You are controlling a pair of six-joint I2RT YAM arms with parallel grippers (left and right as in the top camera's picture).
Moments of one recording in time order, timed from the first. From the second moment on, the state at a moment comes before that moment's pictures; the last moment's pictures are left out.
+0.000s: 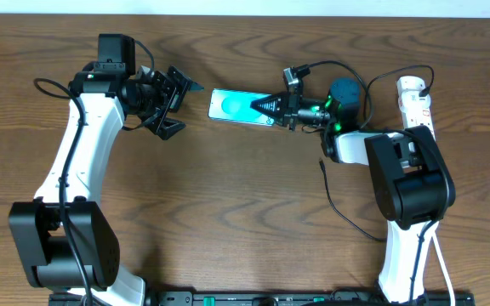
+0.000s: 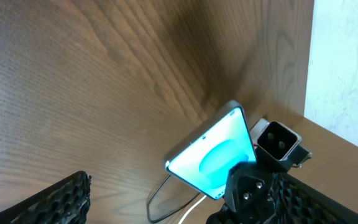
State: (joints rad) left arm 0.00 1.74 1.43 -0.86 0.64 -0.98; right arm 0.25 2.17 1.05 1.10 -1.19 1.47
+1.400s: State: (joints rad) left arm 0.00 1.74 1.19 -0.35 0.89 -0.87; right arm 0.22 2.17 1.05 1.20 -1.07 1.63
